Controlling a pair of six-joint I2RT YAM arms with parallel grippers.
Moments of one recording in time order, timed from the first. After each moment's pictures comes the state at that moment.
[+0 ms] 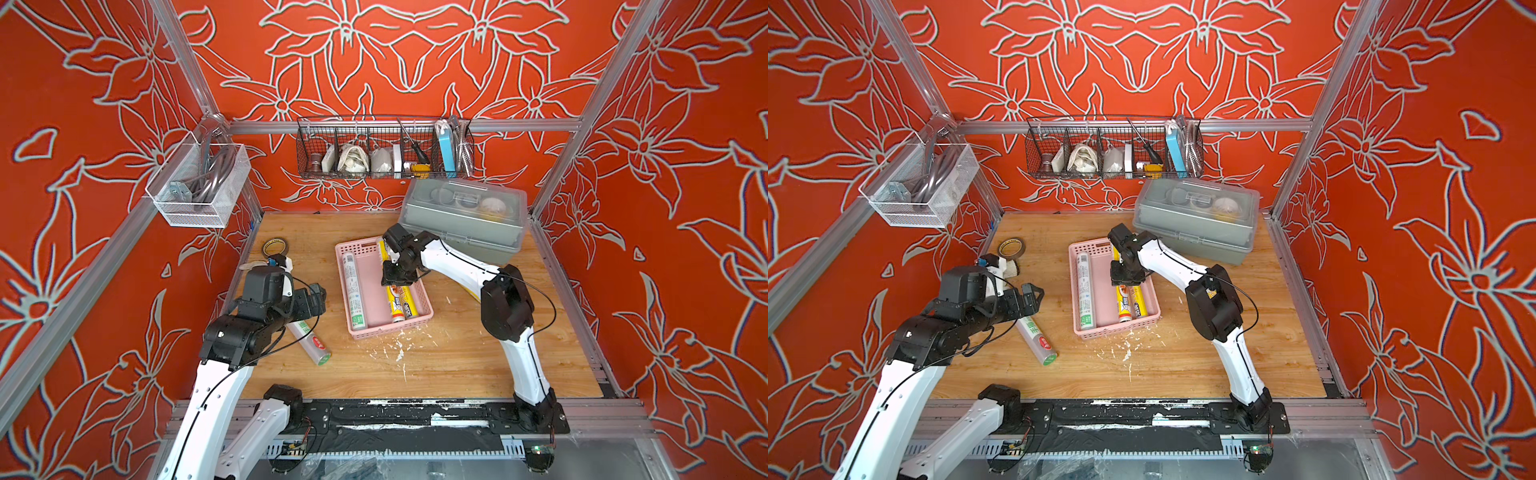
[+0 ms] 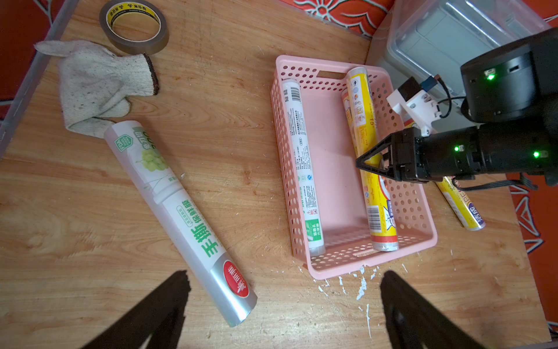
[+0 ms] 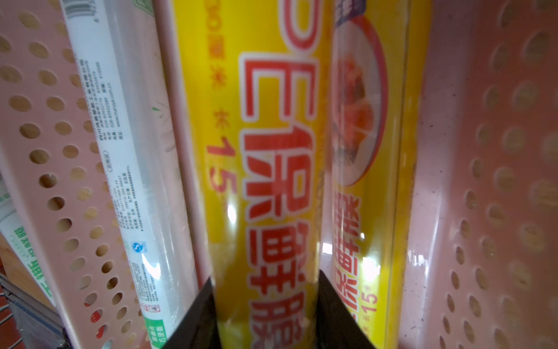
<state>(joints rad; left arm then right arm) -0.14 0.78 1.10 -1.08 0.05 -0.41 0.74 2.19 1.90 -0.94 -0.18 0.60</state>
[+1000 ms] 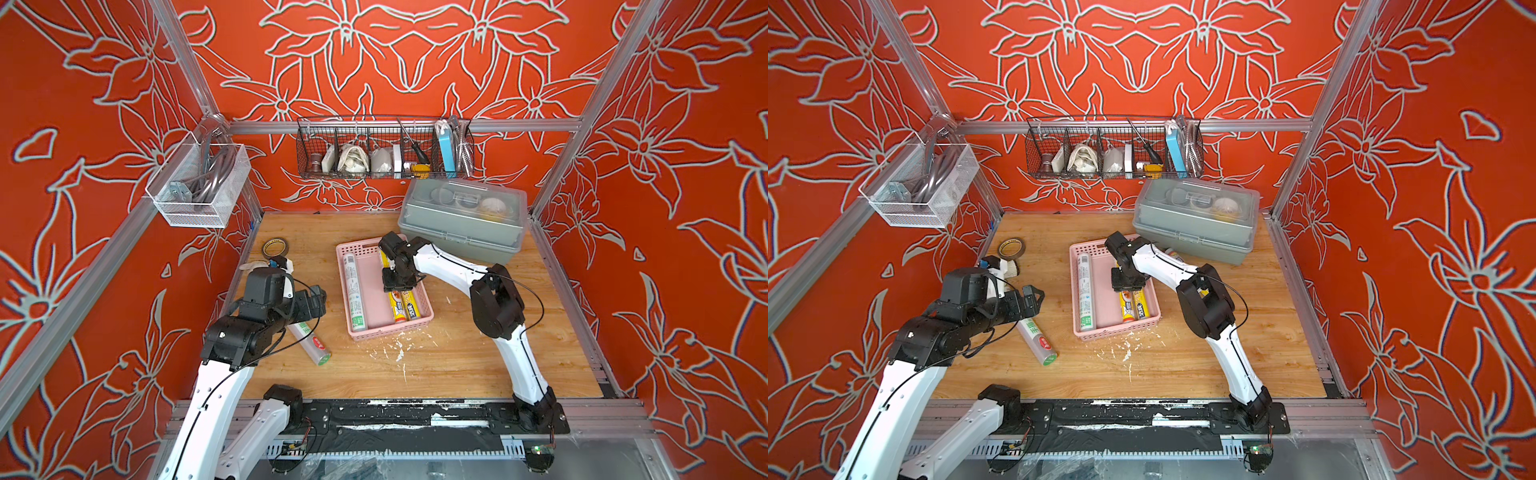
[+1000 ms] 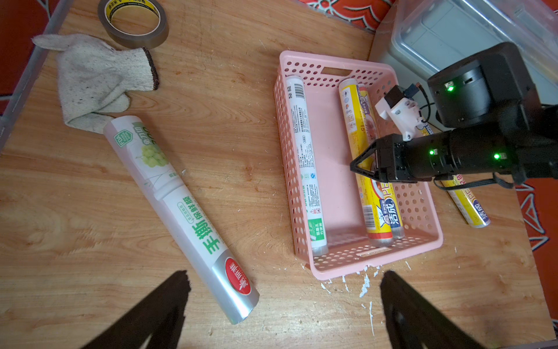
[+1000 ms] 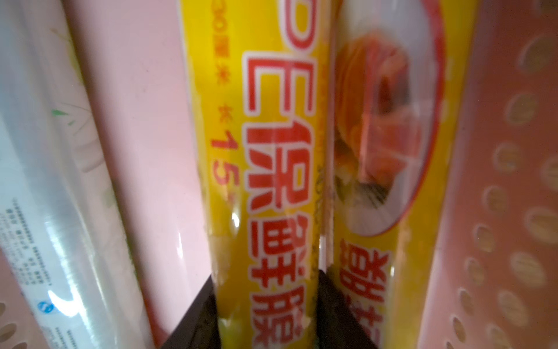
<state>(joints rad) -0.14 0.78 1.08 -1.08 0.05 -0.41 0.75 2.26 1.92 -0.99 -0.08 0.58</state>
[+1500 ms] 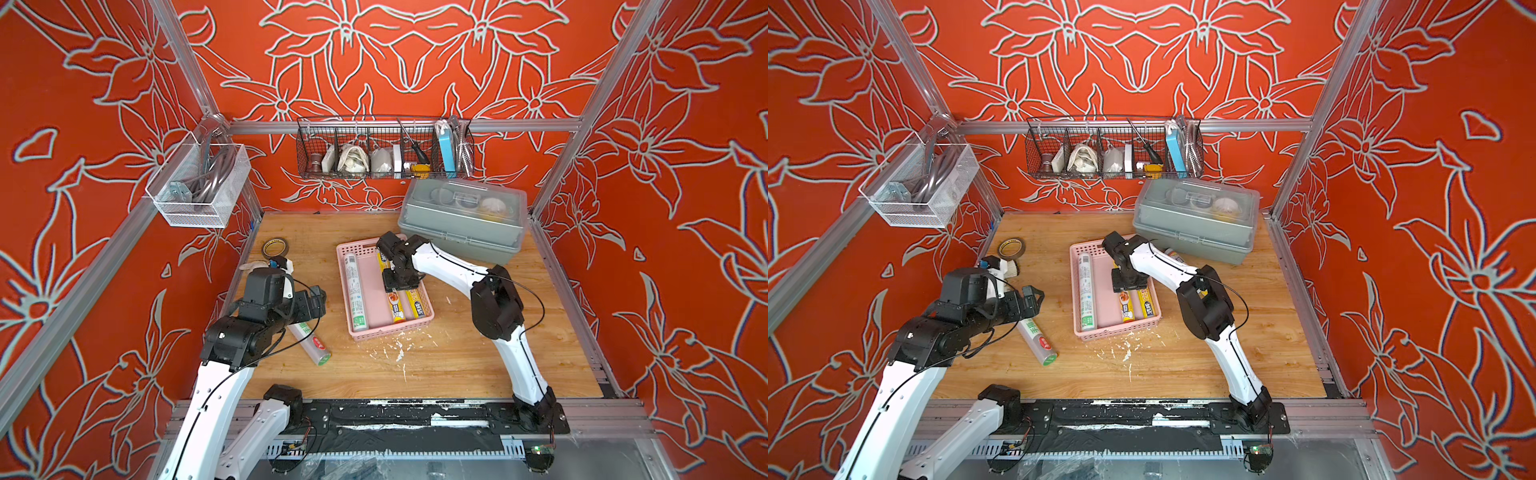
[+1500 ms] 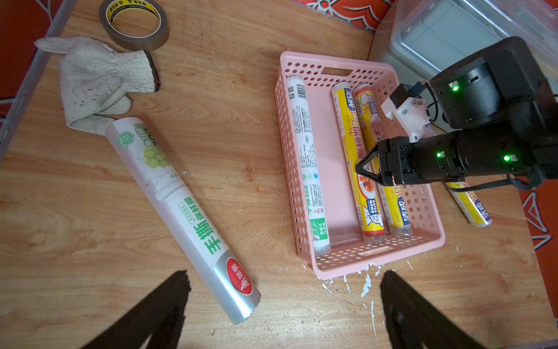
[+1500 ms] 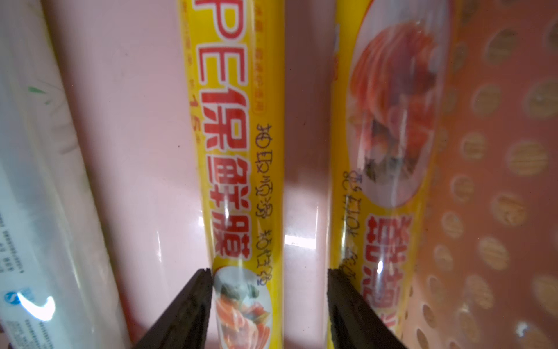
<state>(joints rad) -0.14 0.77 1.08 -1.08 0.03 -0.40 0.77 2.26 1.95 -1.07 0.01 0.54</state>
